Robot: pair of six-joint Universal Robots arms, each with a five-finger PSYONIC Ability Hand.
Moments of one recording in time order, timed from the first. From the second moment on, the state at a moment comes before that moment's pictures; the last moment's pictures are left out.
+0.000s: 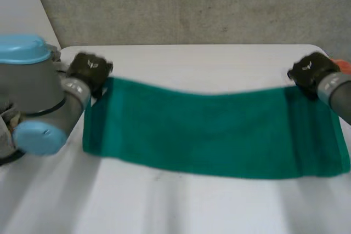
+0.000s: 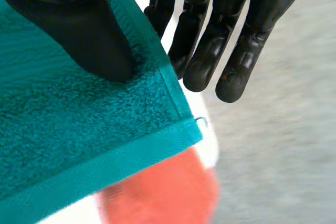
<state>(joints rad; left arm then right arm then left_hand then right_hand) 4.35 -2.12 -1.23 3.22 -1.61 3.74 1.71 -1.01 1.17 0.11 1.44 2.16 1.15 1.20 1.19 1.20 0.97 1.00 1.18 1.18 1.19 0.99</state>
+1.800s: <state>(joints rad) 4.30 -2.40 -1.23 3.60 -1.76 3.88 1.67 -0.75 1.19 -0.32 1.48 2.03 1.15 1.20 1.20 1.20 0.99 0.97 1.14 1.14 1.16 0.97</state>
